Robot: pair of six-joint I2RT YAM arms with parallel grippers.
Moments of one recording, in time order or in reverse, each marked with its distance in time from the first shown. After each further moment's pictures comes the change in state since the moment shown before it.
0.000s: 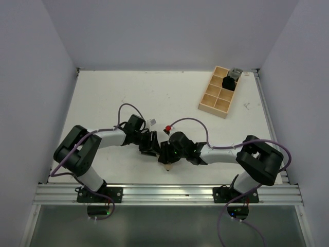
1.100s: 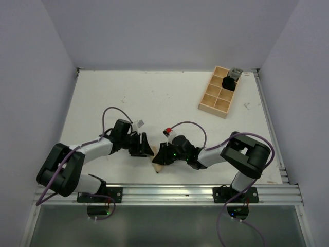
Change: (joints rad) left arm 0.111 -0.269 -0.177 0.003 -0.009 0.037; right arm 0.002 0.142 -0.112 0.462 -0.125 0.095
